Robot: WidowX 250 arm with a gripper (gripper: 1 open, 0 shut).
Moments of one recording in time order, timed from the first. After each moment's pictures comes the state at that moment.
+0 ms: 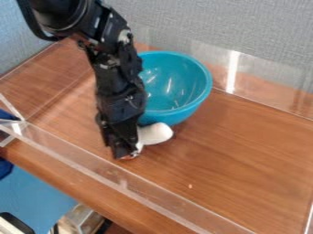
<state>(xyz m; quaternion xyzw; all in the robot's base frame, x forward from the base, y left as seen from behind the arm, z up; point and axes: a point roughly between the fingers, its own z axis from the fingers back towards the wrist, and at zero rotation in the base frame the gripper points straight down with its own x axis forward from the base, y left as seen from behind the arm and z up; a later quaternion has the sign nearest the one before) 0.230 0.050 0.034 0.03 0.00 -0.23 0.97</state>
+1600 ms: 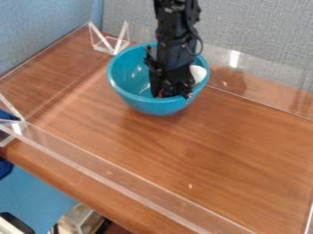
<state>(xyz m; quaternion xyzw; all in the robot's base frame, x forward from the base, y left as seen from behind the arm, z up) 0.334 0.025 0.057 0.03 -0.01 -0.20 0.98</state>
